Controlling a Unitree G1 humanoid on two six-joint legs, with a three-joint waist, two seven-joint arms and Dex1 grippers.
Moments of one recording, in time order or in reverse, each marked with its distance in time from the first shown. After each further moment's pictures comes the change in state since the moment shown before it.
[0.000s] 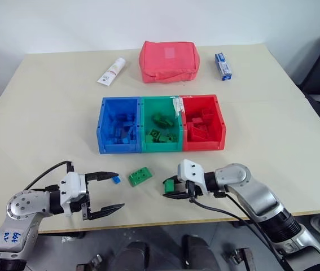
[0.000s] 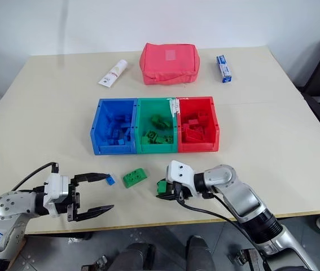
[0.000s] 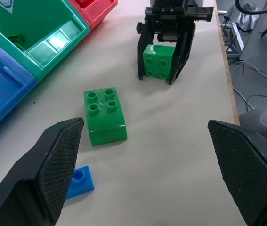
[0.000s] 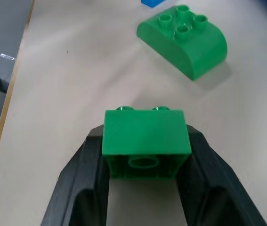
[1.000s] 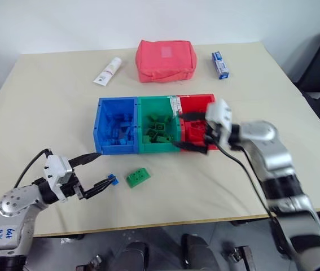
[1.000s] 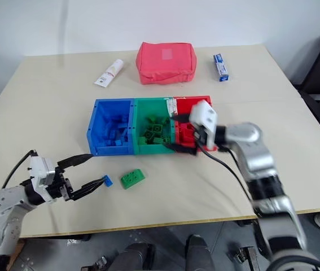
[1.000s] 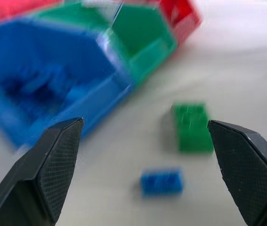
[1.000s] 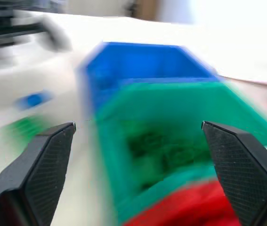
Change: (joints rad) left arm -0.026 0.021 0.153 0.104 -0.021 0.049 0.103; right arm -0.105 -0.023 -0.331 0.228 0.181 -0.321 0.189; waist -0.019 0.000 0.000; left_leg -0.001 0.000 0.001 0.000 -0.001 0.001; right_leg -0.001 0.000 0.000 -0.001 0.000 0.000
